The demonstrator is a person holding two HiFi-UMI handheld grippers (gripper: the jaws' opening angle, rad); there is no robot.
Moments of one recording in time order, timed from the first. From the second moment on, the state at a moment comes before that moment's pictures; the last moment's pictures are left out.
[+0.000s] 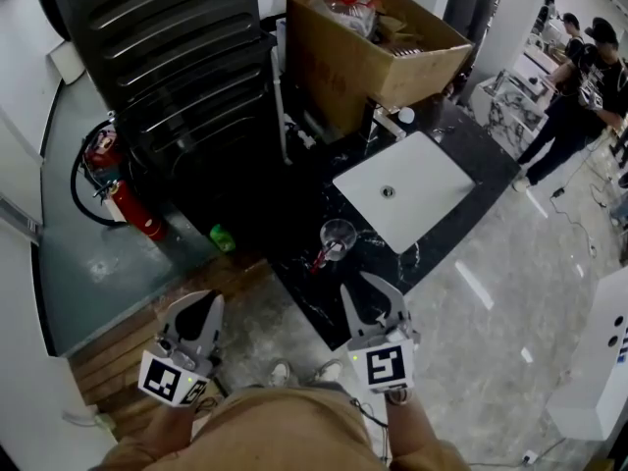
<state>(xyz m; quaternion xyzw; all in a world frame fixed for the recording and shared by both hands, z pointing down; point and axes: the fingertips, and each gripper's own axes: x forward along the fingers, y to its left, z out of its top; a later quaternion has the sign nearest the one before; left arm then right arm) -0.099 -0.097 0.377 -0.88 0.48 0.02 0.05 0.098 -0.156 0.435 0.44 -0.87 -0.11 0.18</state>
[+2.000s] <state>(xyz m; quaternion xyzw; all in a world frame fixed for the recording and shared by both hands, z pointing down) -0.115 -0.110 0.389 -0.86 0.51 0.00 0.04 0.080 -0.198 0.493 0.41 -0.86 -0.15 0.24</state>
